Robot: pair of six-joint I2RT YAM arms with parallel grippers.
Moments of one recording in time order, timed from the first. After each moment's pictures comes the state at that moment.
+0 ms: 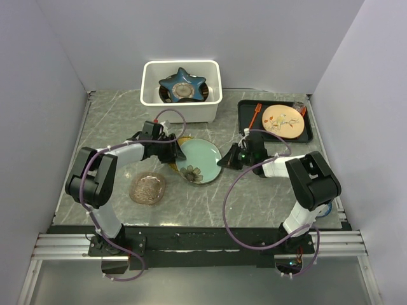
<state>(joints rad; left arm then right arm) -0.34 1.75 0.98 -0.11 0.40 -0.59 0.35 1.70 0.69 0.36 -0.48 0.76</state>
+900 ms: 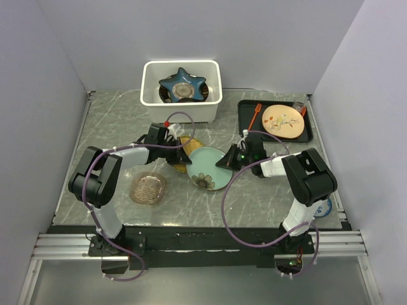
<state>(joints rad) -0.39 1.77 0.94 0.02 0.55 -0.56 0.34 1.76 0.68 0.43 -0.53 0.78</state>
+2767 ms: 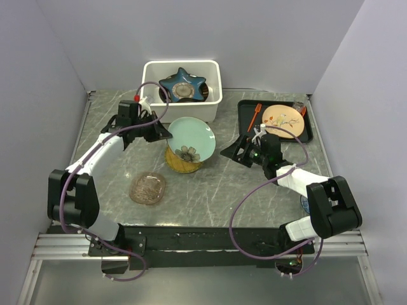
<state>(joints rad) -0.20 1.51 1.15 -0.29 0.52 -0.54 0.27 1.41 0.58 0.36 -0.47 0.78</state>
